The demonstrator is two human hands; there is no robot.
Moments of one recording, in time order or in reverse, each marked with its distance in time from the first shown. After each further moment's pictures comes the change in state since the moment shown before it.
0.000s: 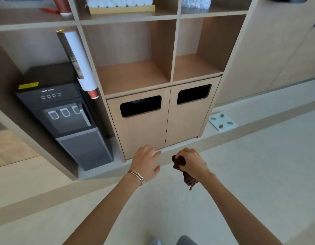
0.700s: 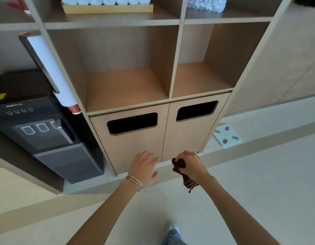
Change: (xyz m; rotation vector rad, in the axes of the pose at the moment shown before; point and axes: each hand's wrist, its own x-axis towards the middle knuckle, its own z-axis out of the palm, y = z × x) left_hand 0.194 -0.037 0.009 -0.048 -0.094 -0.083; right_hand 0.189 0.097 -0.035 0.052 -0.067 -0.015
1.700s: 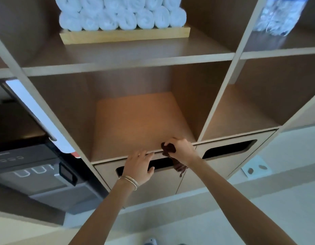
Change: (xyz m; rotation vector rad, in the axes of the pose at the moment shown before) left_hand 0.198 -0.198 -0.054 -0.066 0.124 -0.190; right_hand 0.325 -0.082 -0.062 -0.023 0.030 -0.216
